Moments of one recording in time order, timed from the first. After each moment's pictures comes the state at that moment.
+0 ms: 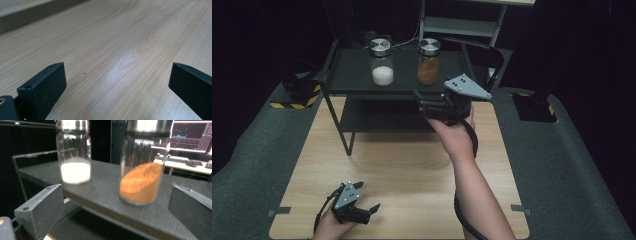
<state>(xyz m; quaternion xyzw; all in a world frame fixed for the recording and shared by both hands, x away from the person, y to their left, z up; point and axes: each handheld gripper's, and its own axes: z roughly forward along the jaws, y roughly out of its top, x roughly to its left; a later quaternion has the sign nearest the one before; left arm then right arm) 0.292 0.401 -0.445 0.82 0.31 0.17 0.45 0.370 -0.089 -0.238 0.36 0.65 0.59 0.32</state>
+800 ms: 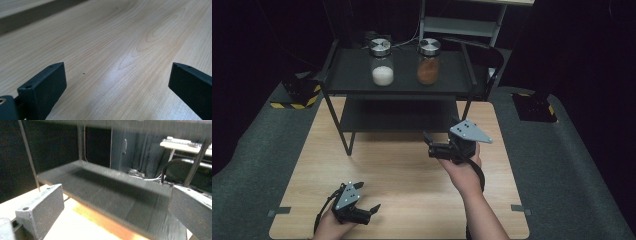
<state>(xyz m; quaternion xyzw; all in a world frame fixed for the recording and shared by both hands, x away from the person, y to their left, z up) 0.291 0.399 -0.445 0.82 0.30 0.18 0.45 0.326 -0.113 -0.315 0.37 0.68 0.55 0.31</state>
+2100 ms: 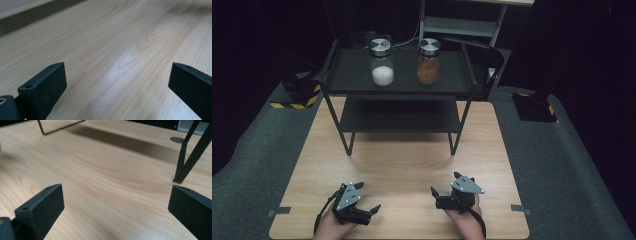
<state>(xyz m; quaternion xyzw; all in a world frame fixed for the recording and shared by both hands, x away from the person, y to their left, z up) 0.291 0.397 -0.444 0.83 0.30 0.18 0.44 0.275 -0.134 -0.449 0.41 0.74 0.47 0.25</state>
